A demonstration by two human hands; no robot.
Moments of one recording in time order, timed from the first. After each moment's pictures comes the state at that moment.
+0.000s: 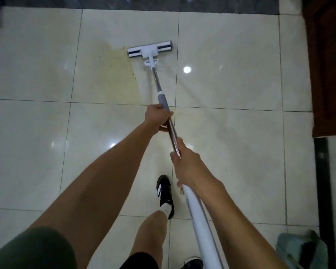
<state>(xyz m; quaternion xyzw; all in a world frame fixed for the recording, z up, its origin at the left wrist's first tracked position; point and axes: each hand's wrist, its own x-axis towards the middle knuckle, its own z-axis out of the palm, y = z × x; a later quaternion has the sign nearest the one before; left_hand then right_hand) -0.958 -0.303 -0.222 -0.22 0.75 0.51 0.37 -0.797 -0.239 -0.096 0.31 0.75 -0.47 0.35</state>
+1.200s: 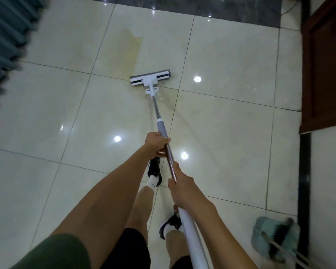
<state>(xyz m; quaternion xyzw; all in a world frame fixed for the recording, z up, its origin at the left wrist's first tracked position) -0.620 -0.365 -0.183 -0.29 0.71 0.52 0.38 -0.479 -0.263 -0.047 0.22 0.76 -0.44 0.42</state>
